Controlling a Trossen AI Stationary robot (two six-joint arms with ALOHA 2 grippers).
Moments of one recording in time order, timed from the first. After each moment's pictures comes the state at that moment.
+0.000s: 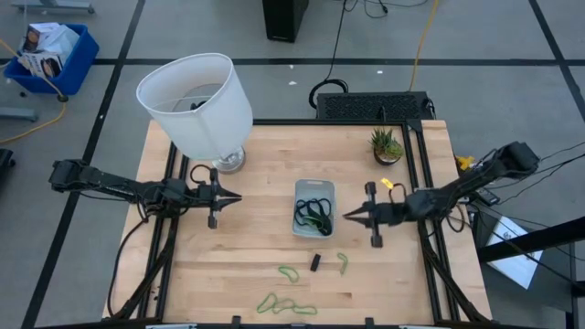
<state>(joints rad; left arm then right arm) -0.12 0.57 0.01 0.47 -0.16 0.10 0.38 0.97 0.22 0.79 0.30 -0.19</state>
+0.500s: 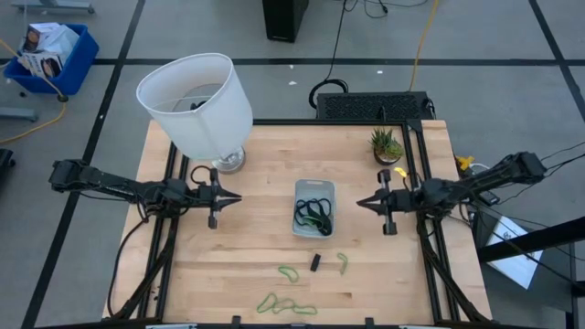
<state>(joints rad) -0.12 0.57 0.01 0.45 -0.16 0.12 0.28 0.60 0.15 0.56 0.20 -0.18</state>
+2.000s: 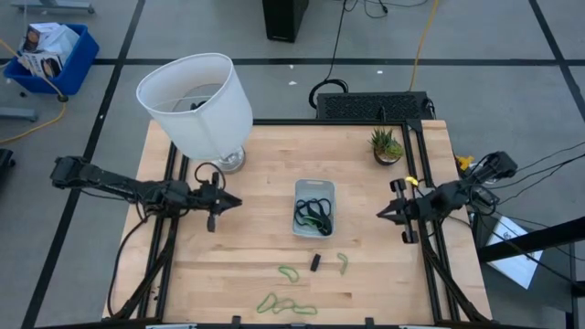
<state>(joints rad) -0.18 0.59 0.06 0.36 -0.16 -0.12 0.52 0.11 0.02 0.31 0.29 -0.26</state>
